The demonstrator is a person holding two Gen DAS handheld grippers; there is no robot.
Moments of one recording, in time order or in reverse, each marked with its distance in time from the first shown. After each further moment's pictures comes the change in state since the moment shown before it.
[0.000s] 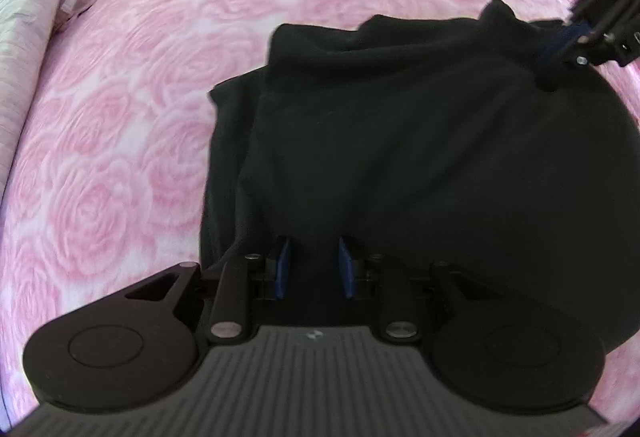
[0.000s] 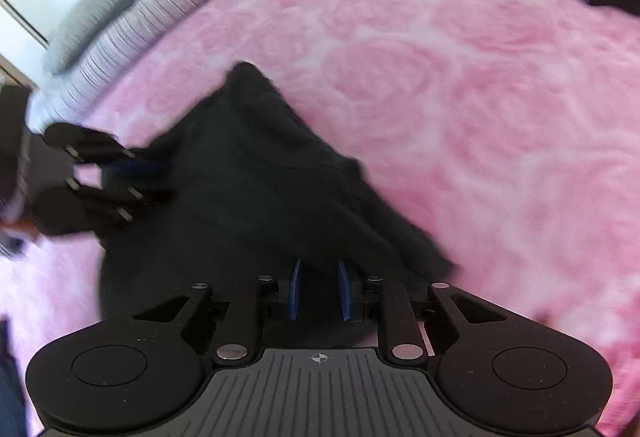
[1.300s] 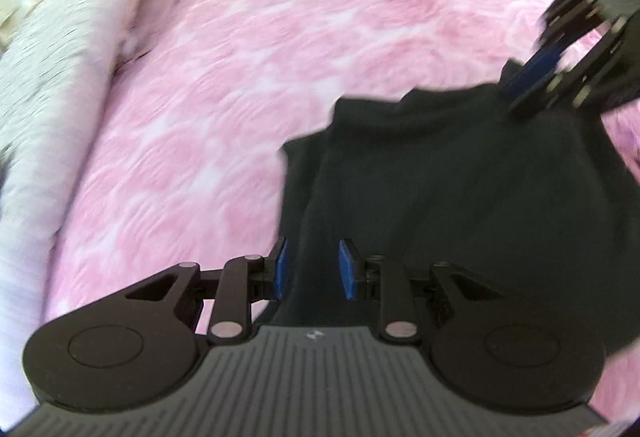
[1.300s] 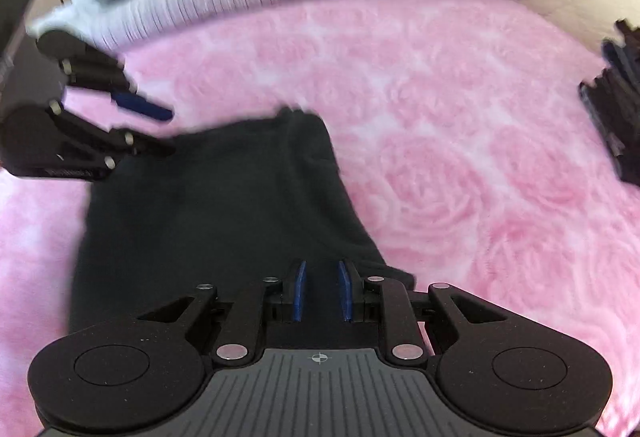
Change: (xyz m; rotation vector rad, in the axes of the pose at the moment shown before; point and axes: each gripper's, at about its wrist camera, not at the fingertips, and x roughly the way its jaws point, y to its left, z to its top) left arm -0.027 -0.006 0.009 0.026 -0.163 0.104; right arm 0.042 0.068 0.031 -0.372 -0.095 -0.112
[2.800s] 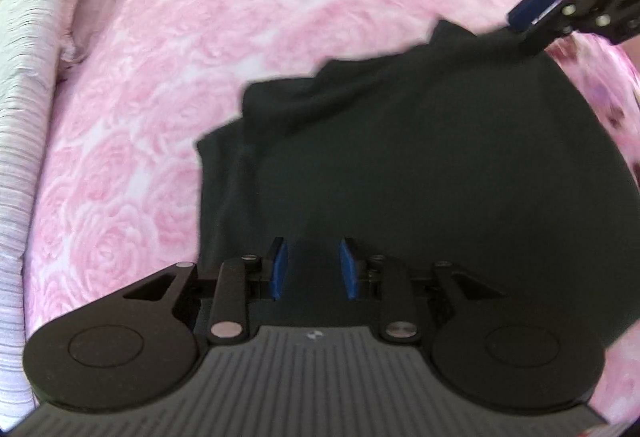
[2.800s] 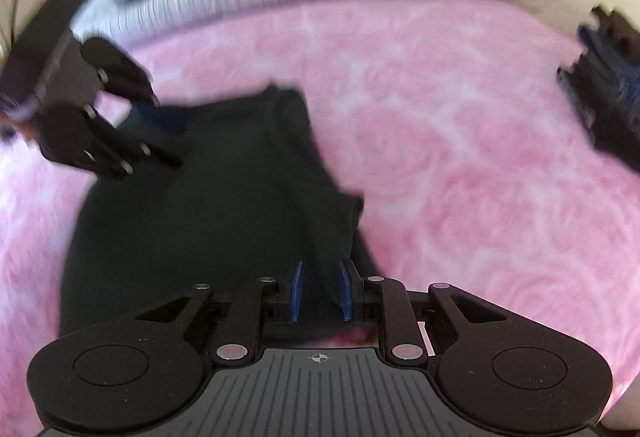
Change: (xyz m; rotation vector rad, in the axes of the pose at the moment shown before) left arm 0.015 -0.041 -0.004 0.127 0.127 -0.060; right arm -0.058 -0.037 -0.060 -0.012 -0.015 0.026
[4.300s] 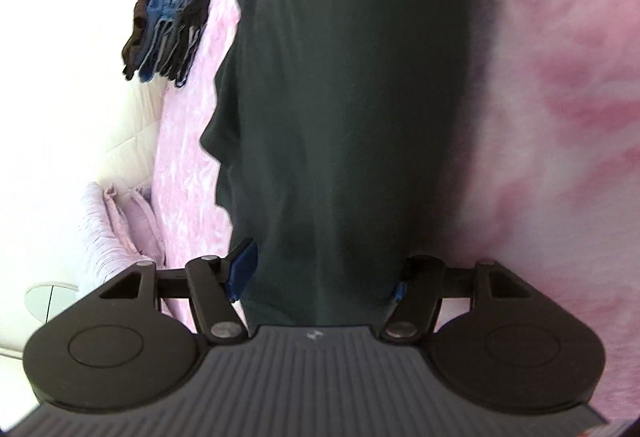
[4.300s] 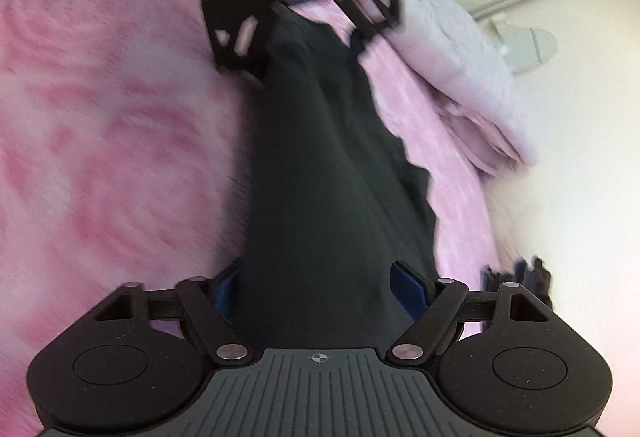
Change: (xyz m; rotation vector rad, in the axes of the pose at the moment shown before) left arm 0.020 -0.060 -0.137 0.823 -0.268 0.424; right arm 0.077 0.256 -0.093 -0.756 -0.043 -0.589
